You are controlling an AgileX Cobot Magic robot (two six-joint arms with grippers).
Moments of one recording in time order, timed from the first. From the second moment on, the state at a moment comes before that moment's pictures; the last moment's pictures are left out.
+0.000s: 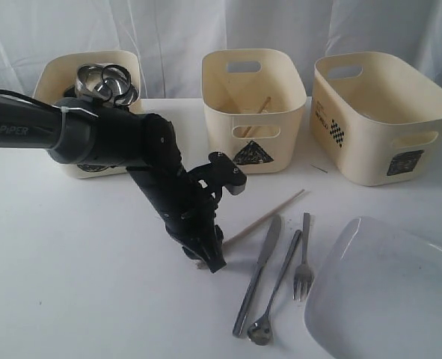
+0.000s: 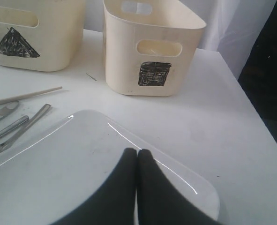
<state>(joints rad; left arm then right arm) -0.69 2.04 -1.37 -0.39 0.70 0.73 -0.04 0.00 0.00 -0.22 0.36 0.11</state>
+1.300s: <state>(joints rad) -0.69 1.73 -1.37 -0.39 0.36 0.64 -0.04 0.00 0.00 -0.22 0.36 0.11</state>
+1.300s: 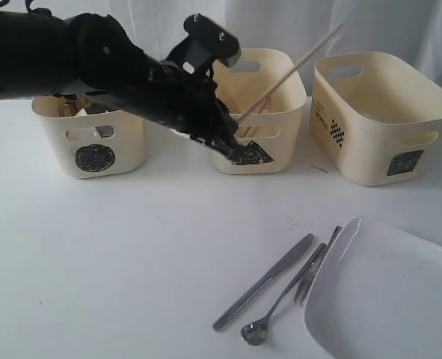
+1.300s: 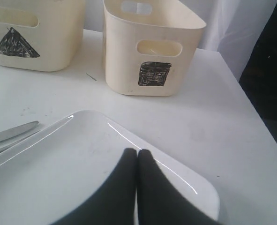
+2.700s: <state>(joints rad) -0.60 2.24 -1.84 -0.39 0.07 0.63 -0.04 0.00 0.00 -0.22 0.36 0.11</state>
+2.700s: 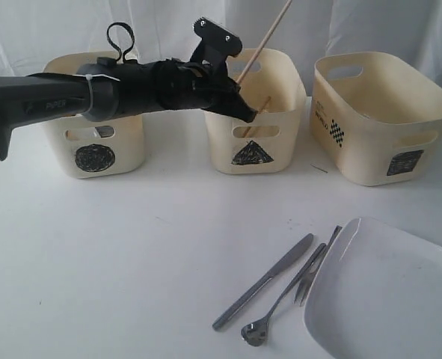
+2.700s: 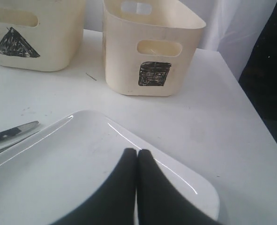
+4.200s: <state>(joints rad) -0.60 1.94 -1.78 -0.39 0.70 0.55 -0.04 0.00 0.00 -0.22 0.36 0.11</state>
